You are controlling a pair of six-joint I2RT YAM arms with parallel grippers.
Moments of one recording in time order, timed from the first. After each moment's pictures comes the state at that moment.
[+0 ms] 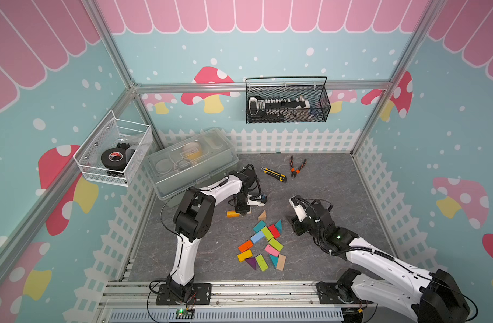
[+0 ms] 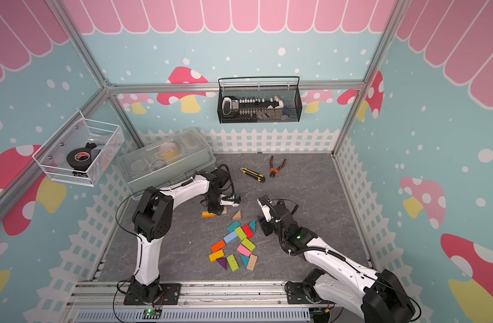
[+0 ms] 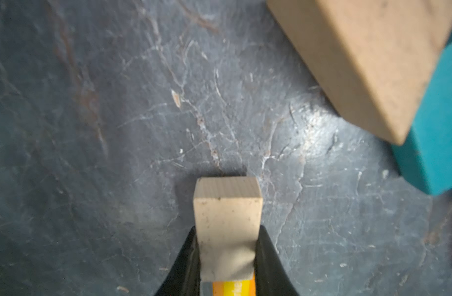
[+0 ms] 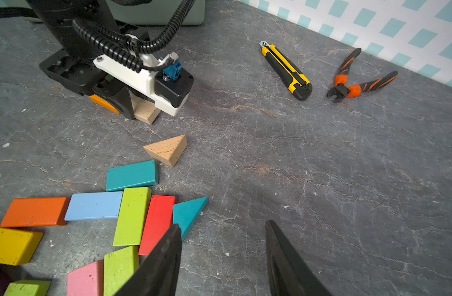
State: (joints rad) left arm -0.52 2.12 1.61 -1.03 0.06 0.93; right arm 0.67 1.00 0.53 -0.12 0.11 0.02
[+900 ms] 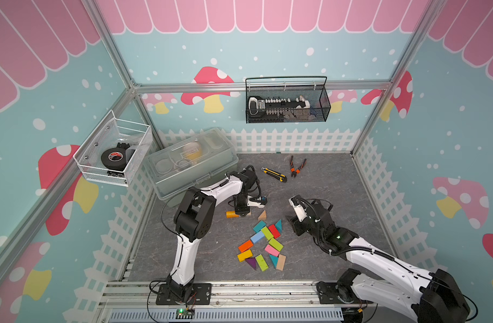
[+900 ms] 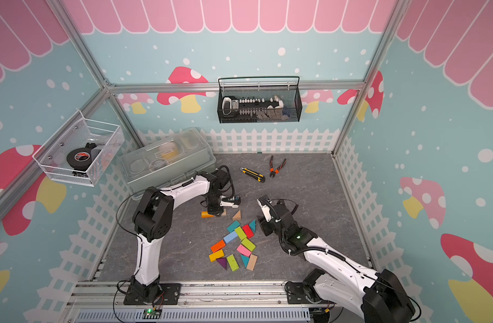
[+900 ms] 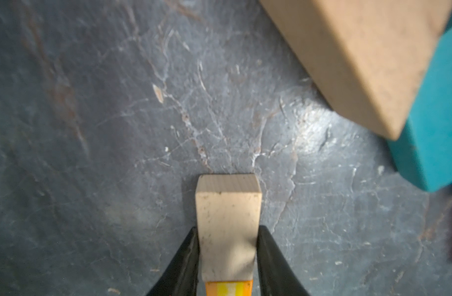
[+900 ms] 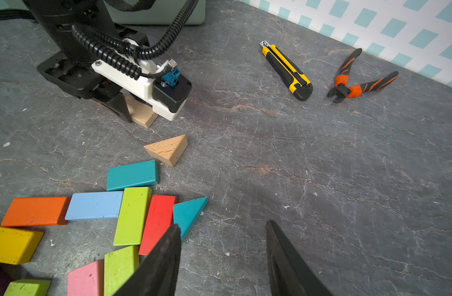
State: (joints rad) left arm -0.53 2.12 1.60 -1.03 0.05 0.93; right arm 0.67 1.00 0.53 -0.12 0.11 0.02
